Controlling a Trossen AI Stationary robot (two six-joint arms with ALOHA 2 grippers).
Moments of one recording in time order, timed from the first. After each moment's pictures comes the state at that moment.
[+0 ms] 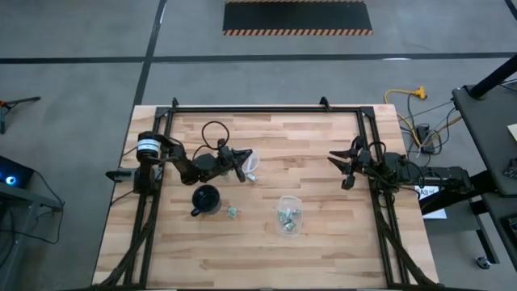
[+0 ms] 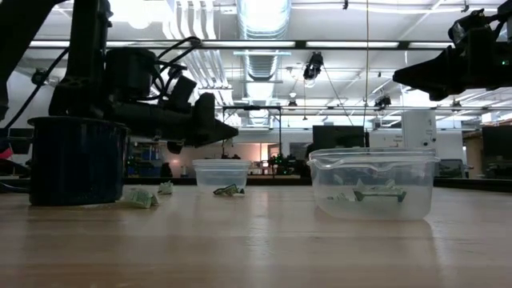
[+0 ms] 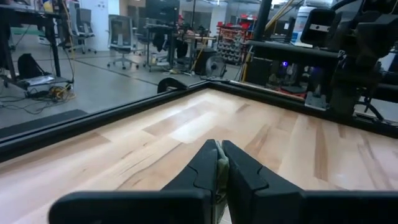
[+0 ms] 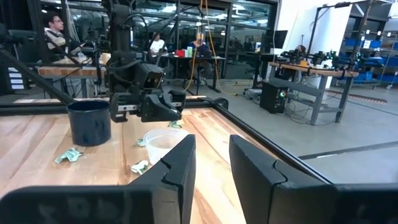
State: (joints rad) left arm 0.12 1.94 0.41 1.57 -0.40 -0.15; right arm -0.03 0.01 0.01 0.05 0.28 -0.04
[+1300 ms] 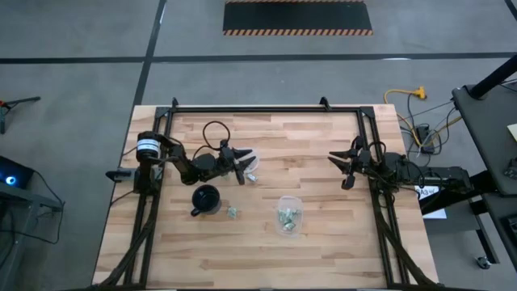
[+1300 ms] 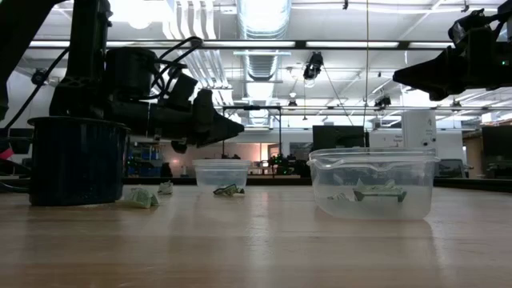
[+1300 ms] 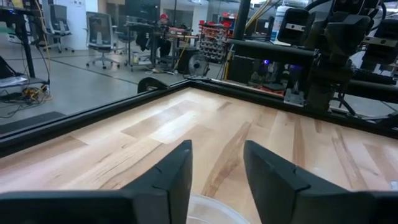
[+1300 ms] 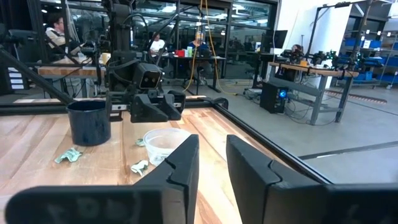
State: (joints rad) left arm 0.12 1.93 0.41 1.57 -0.31 -0.15; right arm -0.03 0.01 0.01 0.05 0.28 -0.04
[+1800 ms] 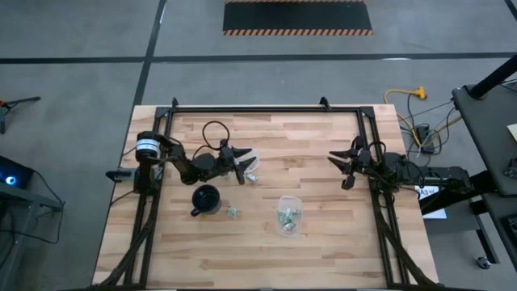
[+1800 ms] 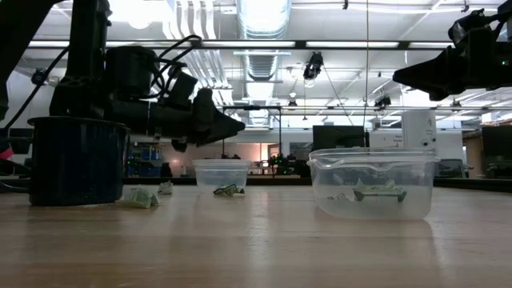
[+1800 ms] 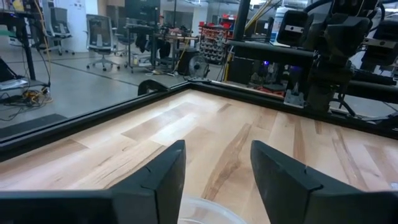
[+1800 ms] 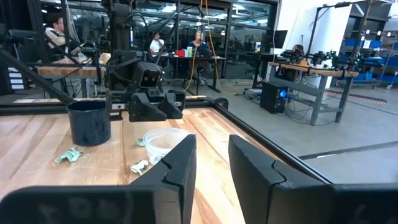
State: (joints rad) left arm 0.12 1.93 0.41 1.57 -0.31 -0.14; right arm -0.03 0.01 0.01 0.05 0.28 -0.04
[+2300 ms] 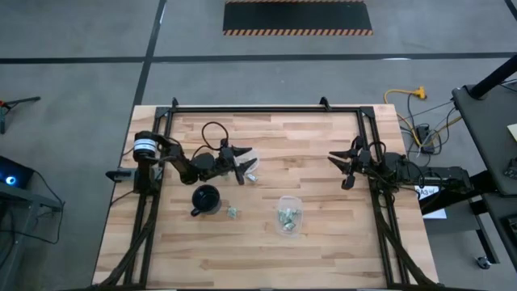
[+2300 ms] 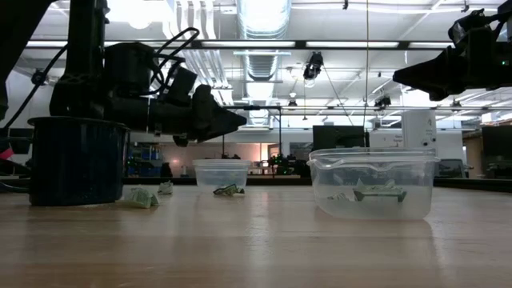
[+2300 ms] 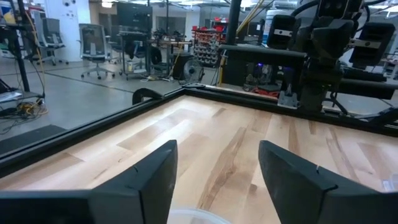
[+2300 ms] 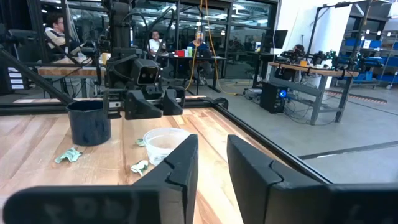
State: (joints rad) left arm 0.12 1.91 0.41 1.57 -0.29 -0.09; right arm -0.03 0.01 0.01 0.05 0.28 -0.04
